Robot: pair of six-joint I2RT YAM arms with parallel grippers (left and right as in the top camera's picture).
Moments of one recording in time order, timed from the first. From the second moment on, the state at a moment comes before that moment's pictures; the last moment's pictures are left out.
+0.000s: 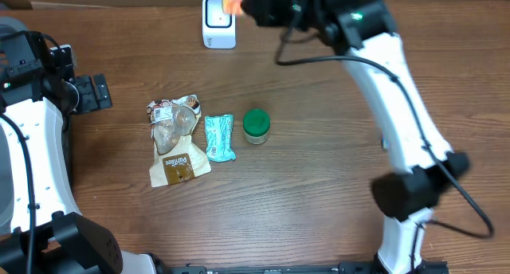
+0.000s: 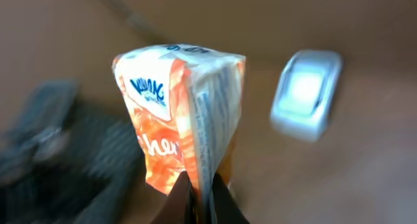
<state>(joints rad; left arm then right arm) 0.37 1.63 1.53 -0.99 -0.01 0.08 0.43 2.09 2.36 -0.82 -0.36 0.40</state>
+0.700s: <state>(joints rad) 0.37 1.63 1.53 -0.99 -0.01 0.08 0.58 2.66 2.42 -0.20 0.35 -0.77</state>
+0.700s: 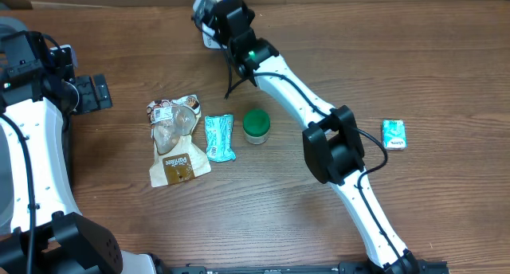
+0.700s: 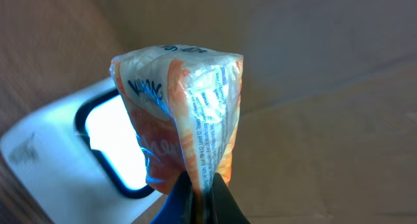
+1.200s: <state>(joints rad) 0.37 1.63 1.53 -0.99 -0.01 0.08 0.58 2.66 2.42 -0.23 0.36 -0.70</state>
